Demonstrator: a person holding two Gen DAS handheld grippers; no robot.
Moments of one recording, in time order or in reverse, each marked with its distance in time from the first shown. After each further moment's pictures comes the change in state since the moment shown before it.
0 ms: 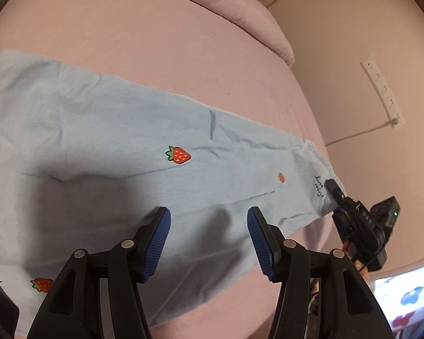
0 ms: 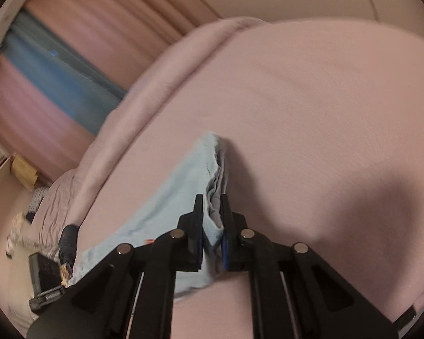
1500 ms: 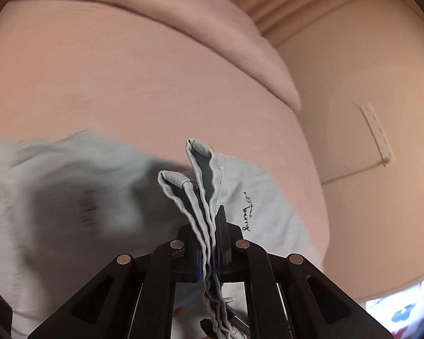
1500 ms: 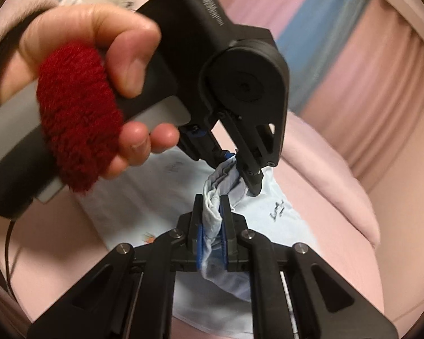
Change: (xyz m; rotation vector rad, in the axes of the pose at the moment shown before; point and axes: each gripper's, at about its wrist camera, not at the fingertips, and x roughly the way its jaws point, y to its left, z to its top) left arm -0.122 0.094 0.026 -0.067 -0.146 0.011; right arm 0.044 0.299 -0.213 -1.461 -0.052 0.095
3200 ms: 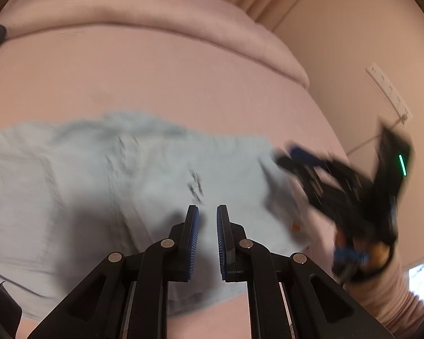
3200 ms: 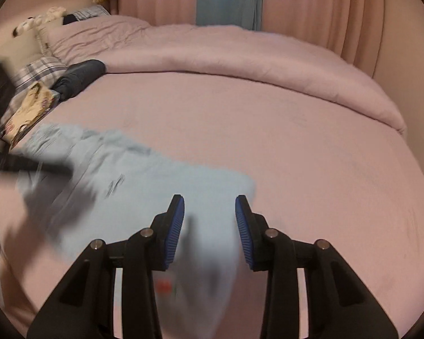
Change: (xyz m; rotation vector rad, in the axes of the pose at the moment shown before) left arm -0.001 -0.026 -0.052 0.196 0.018 0.167; right arm 0.054 -0.148 -0.079 0.556 0.251 0.093
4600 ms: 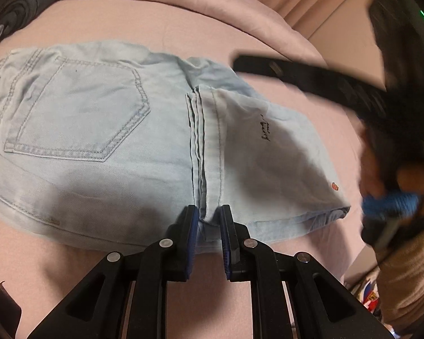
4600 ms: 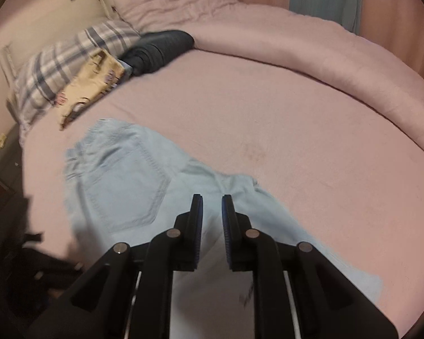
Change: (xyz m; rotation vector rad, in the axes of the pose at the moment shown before) left arm -0.021 0.041 -0.060 -0.143 -0.044 0.093; right arm 0.036 0.164 0.069 -0.216 0.111 0.342
